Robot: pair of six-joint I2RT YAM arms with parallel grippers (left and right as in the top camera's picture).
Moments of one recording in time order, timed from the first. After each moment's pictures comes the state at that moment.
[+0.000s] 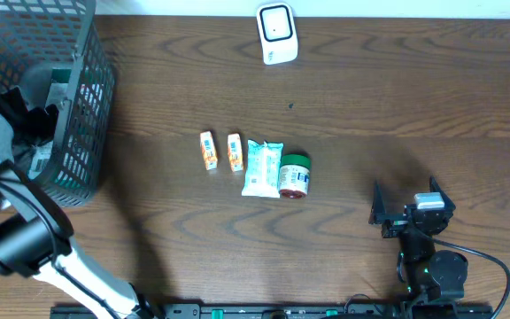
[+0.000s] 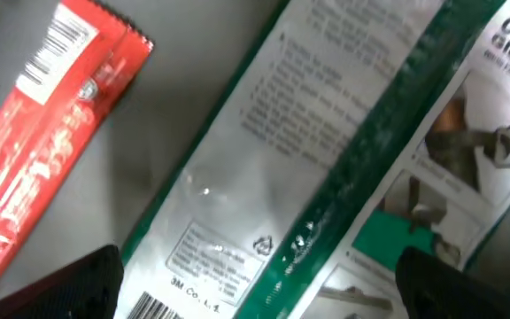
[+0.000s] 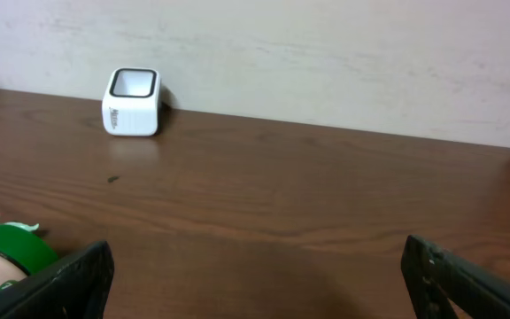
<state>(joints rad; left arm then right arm) 0.61 2.05 1.60 -0.80 0.15 0.05 0.04 0.01 0.01 -0.07 -0.02 -0.08</state>
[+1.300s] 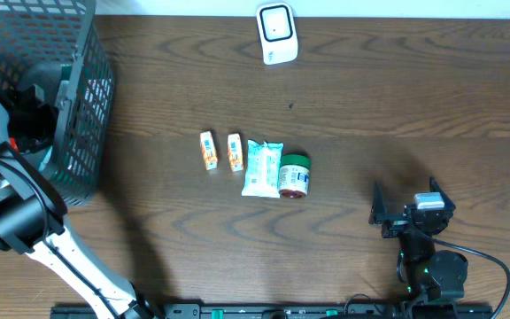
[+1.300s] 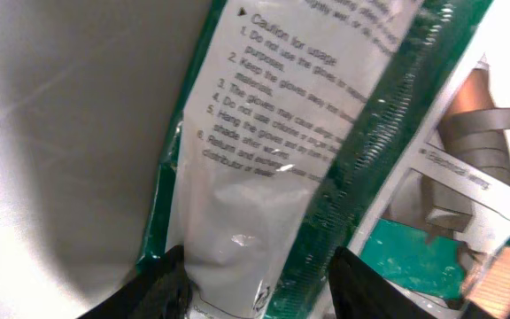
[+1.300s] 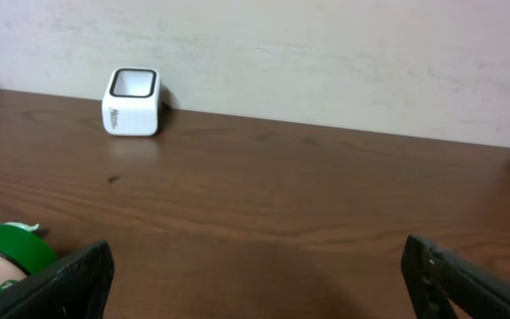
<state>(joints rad) 0.61 2.24 1.79 -1.01 0.35 0.16 0.04 0.01 0.01 -0.07 -0.02 -0.08</state>
